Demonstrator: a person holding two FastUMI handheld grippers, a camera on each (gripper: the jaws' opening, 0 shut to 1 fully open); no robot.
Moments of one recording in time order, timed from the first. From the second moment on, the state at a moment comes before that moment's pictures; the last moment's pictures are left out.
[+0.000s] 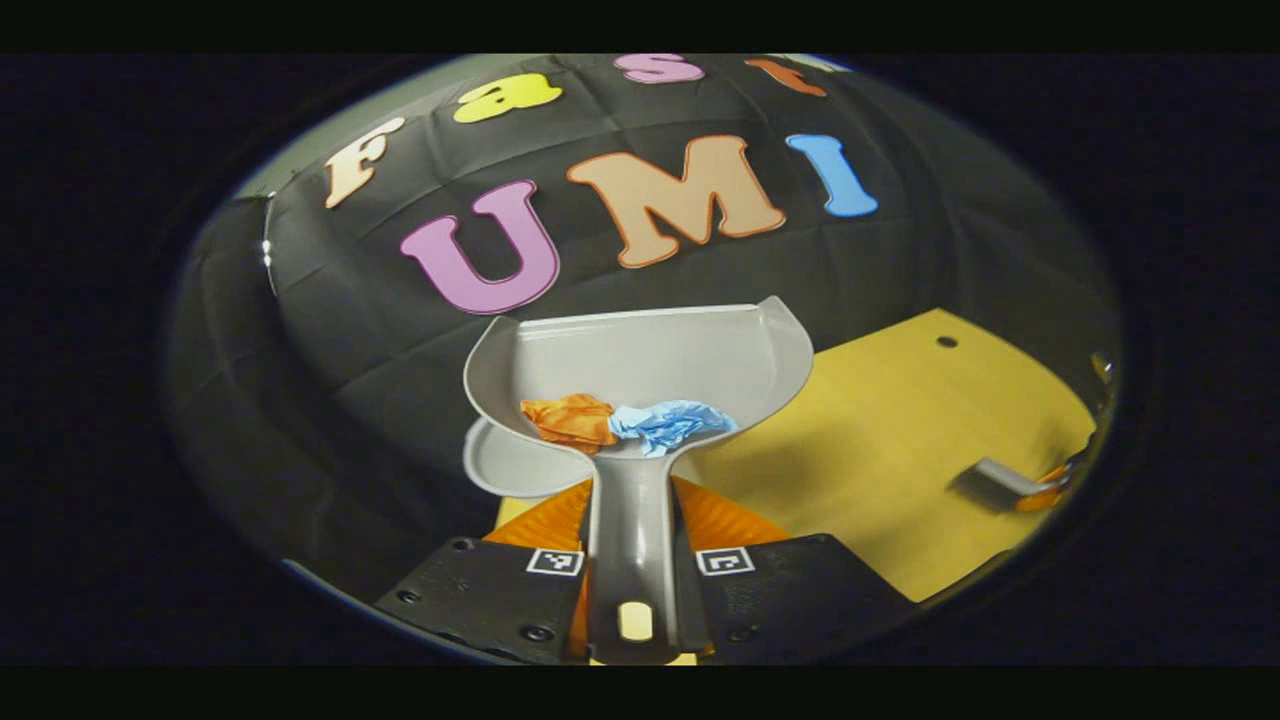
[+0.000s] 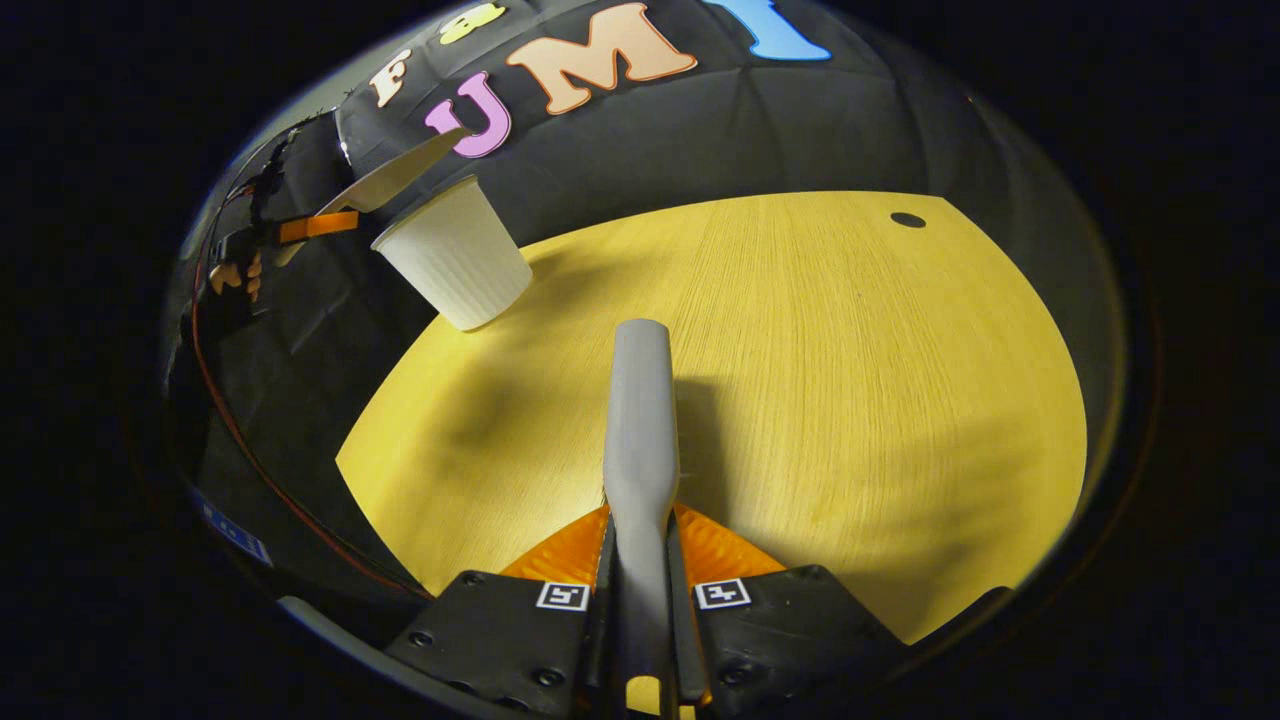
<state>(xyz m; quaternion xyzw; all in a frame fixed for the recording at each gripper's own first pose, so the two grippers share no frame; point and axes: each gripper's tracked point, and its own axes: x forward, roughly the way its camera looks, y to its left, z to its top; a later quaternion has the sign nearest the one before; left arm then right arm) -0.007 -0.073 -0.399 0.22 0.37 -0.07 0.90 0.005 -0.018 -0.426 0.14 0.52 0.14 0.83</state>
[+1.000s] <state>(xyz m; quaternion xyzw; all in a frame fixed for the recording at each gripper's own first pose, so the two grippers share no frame) -0.033 -0.036 -0.429 0.52 0.35 -0.05 0.78 0.006 -0.018 -0.421 0.13 0.52 0.13 0.83</state>
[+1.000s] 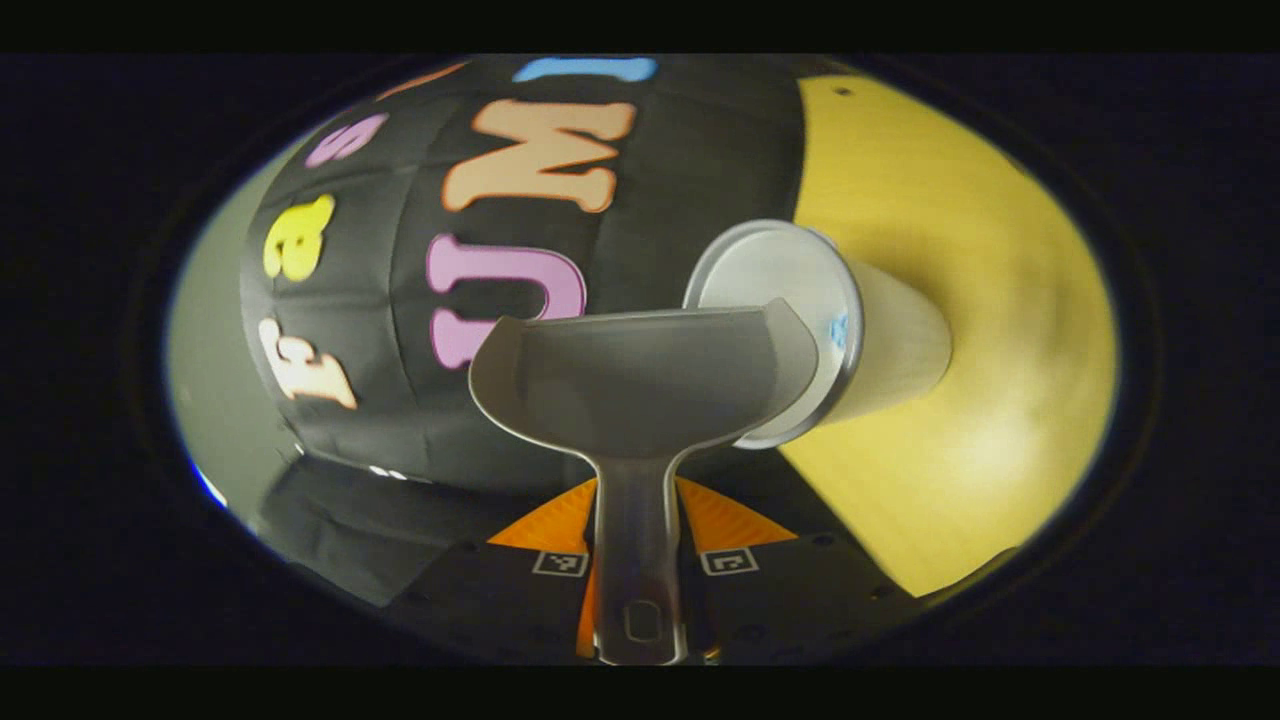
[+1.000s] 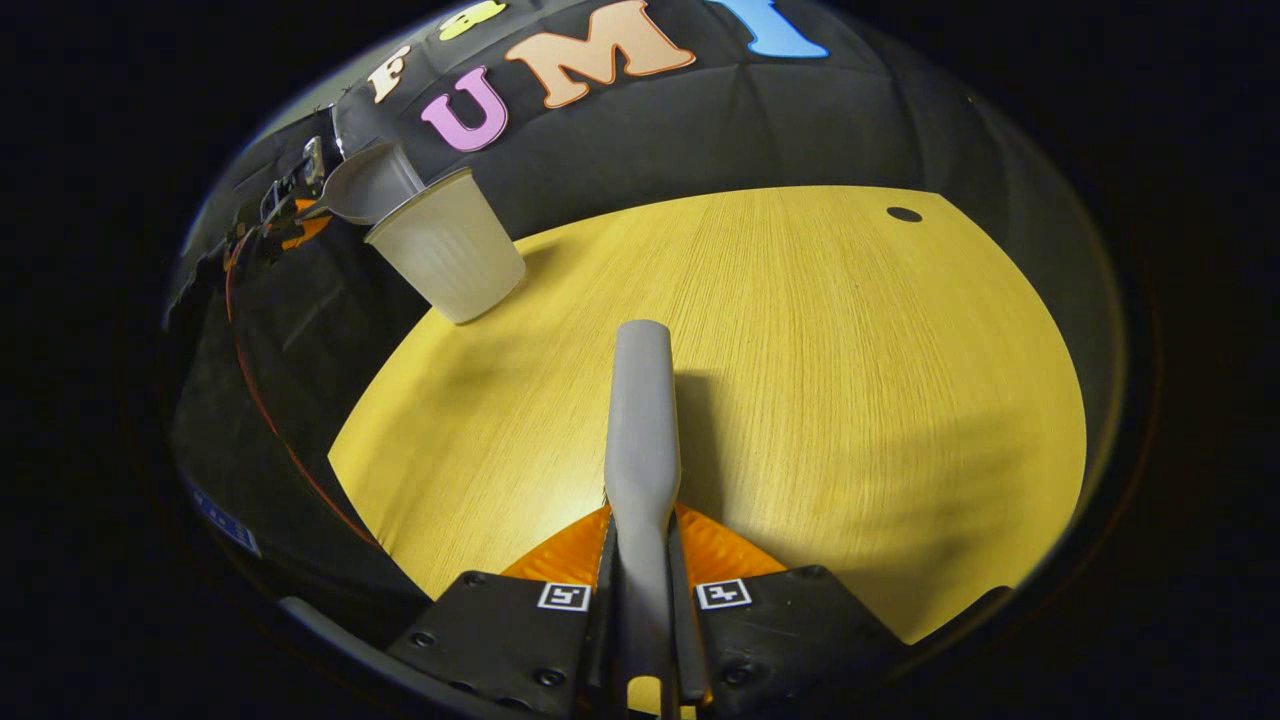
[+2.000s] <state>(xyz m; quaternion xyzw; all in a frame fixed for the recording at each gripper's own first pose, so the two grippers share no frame) -0.211 -0.317 -0.586 0.07 0.46 -0.16 0.87 0.004 -0.030 -0.357 0.08 0.46 0.00 0.89</state>
